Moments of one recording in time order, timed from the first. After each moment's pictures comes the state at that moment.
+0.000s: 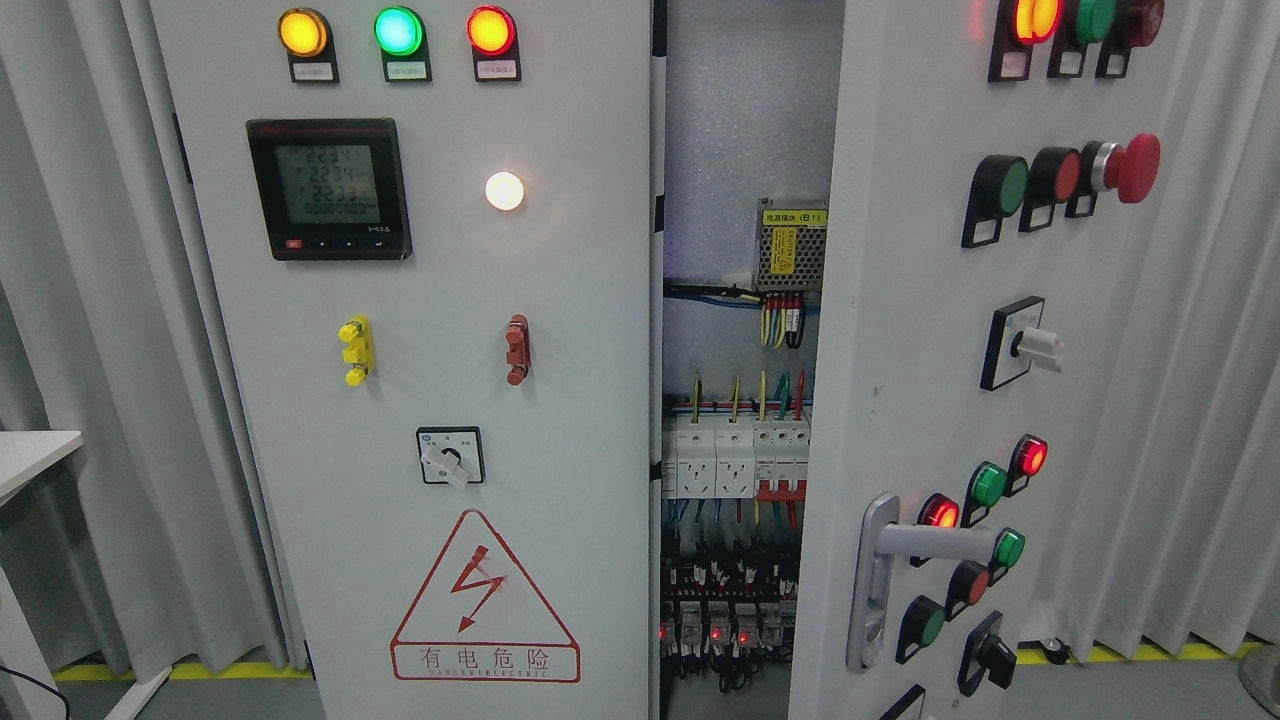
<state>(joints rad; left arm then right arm) 0.00 0.00 0.09 0.09 0.09 -0.14 -0.13 0.00 0.00 0.00 0.06 0.00 -0.06 -0.03</state>
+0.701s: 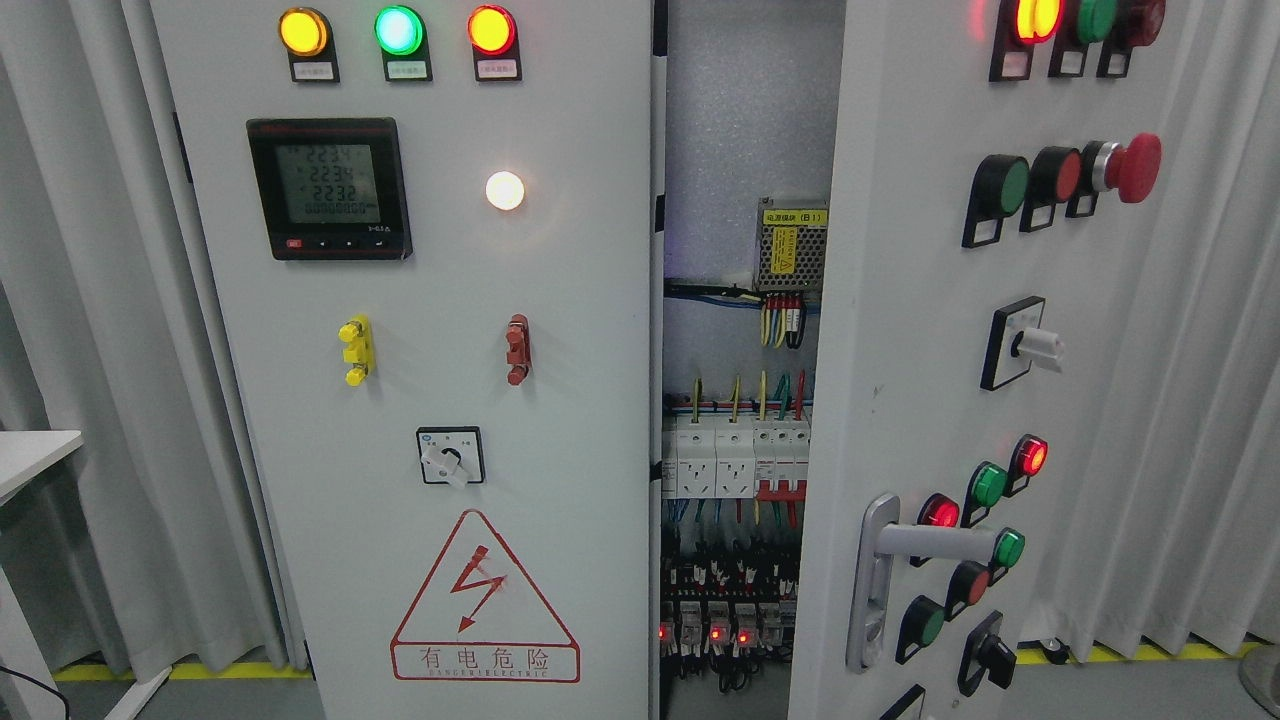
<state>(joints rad) 0.06 0.02 0.09 -0.08 0.09 -0.15 -0.14 0.00 0.00 0.00 0.06 0.00 -0.06 -0.03</state>
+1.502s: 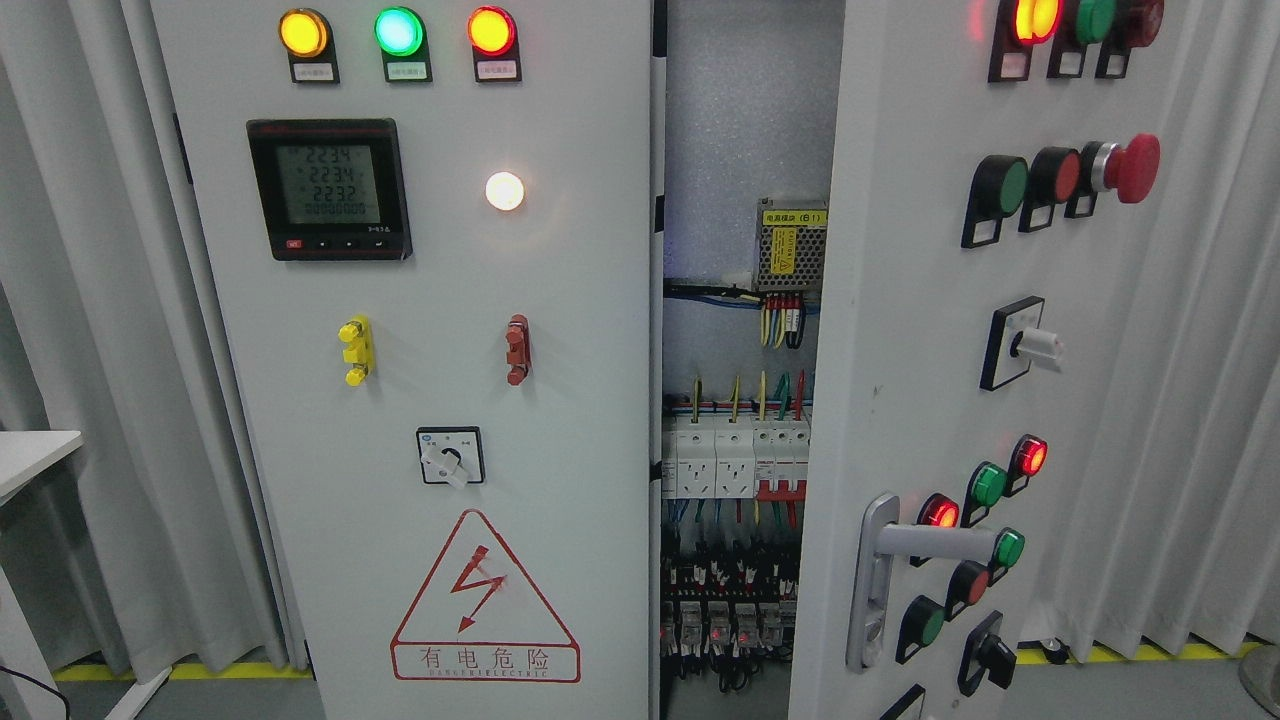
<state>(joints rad) 0.35 0.22 -0.11 -0.77 0.09 -0.44 -0.58 0.00 0.00 0.00 0.06 0.00 -0.06 -0.03</state>
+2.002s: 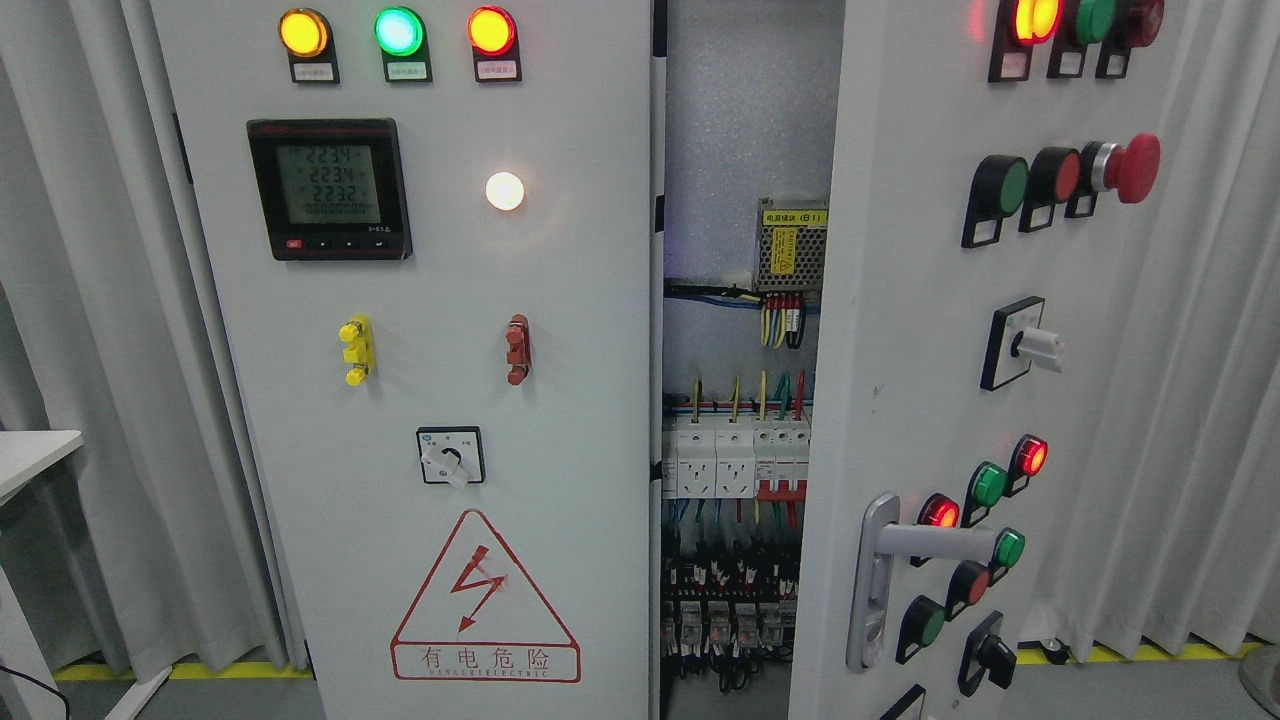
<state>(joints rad) 0.41 0.45 -0.29 -1.21 0.13 -0.54 -0.59 0.00 0.00 0.00 0.06 0.00 -0.06 -0.03</state>
